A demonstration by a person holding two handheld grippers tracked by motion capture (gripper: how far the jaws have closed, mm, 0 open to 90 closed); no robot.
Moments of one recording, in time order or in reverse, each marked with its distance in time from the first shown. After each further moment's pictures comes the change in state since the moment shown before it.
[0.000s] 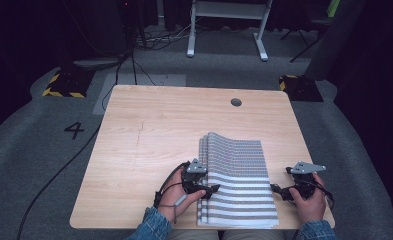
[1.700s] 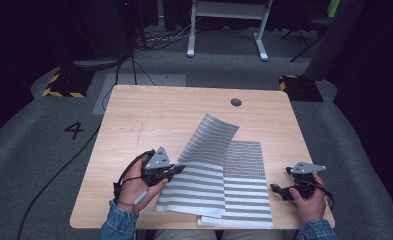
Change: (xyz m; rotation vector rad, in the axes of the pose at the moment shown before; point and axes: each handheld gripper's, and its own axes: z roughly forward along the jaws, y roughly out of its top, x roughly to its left) left arm 0.019 0.010 -0.126 -0.065 0.111 0.219; right arm 0.000 0.000 0.000 0.000 0.001 0.000
